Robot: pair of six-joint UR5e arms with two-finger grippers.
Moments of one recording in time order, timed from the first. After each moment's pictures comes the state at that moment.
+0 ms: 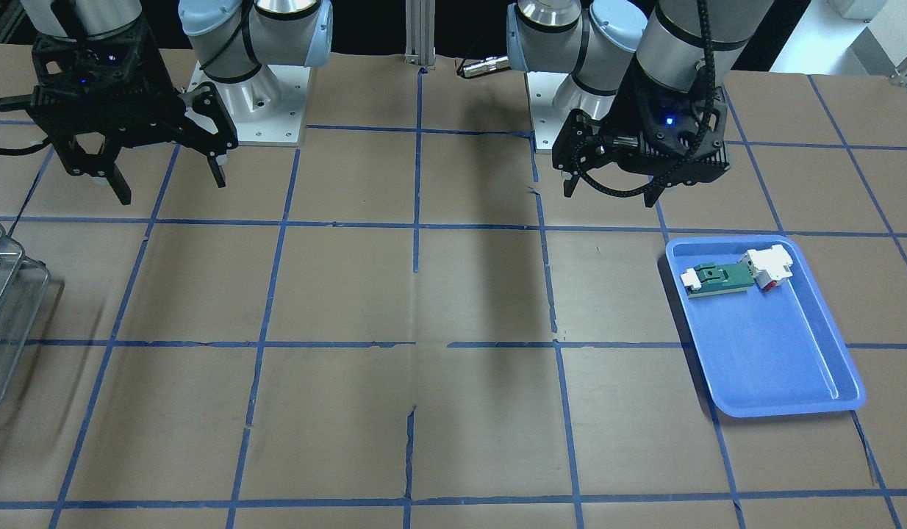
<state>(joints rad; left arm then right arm) -1.60 -1.62 -1.48 -1.59 1.54 0.08 1.56 -1.59 1.54 -1.69 -1.54 -0.22</state>
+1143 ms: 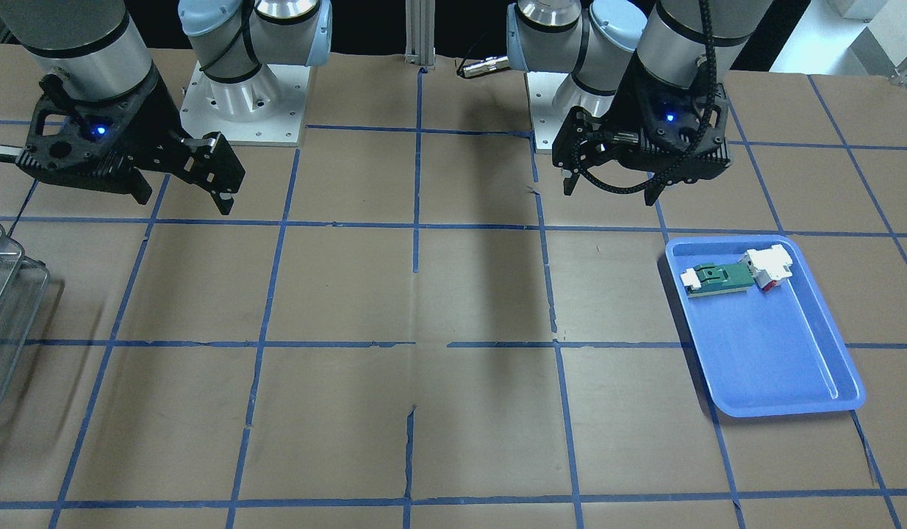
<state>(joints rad) -1.60 -1.61 -1.47 -1.60 1.54 0.08 1.56 -1.52 1.51 -1.58 -1.57 0.12</state>
